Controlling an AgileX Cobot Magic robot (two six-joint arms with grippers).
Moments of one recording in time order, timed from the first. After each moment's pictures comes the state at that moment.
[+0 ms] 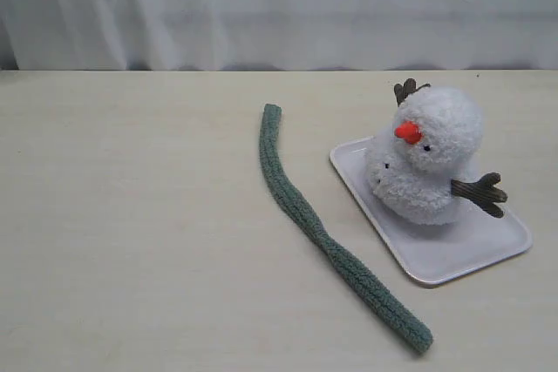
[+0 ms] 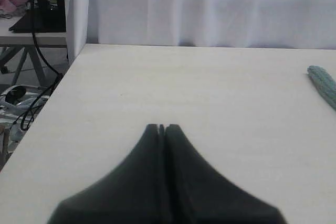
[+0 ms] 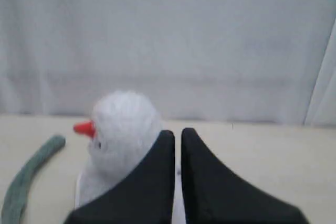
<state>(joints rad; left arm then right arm) 0.03 0.00 0.00 -0.01 0.32 0.00 0.03 0.00 0.00 -0.04 0.04 -0.01</state>
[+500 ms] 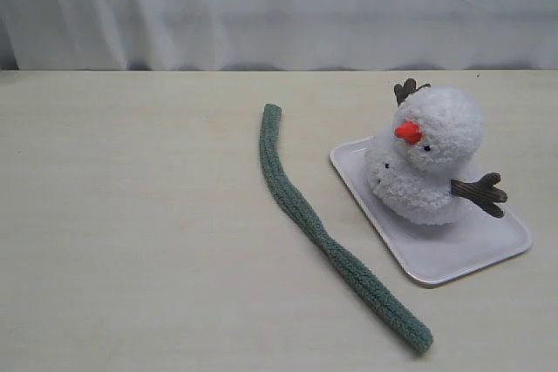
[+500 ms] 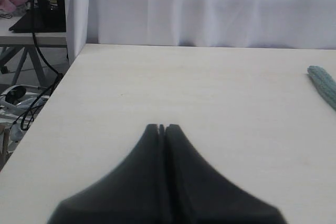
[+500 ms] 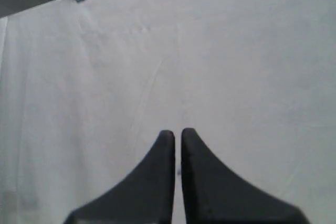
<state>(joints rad) 0.03 0.00 0.00 -0.01 0.32 0.00 0.03 0.00 -0.14 -0.11 -0.31 0.36</state>
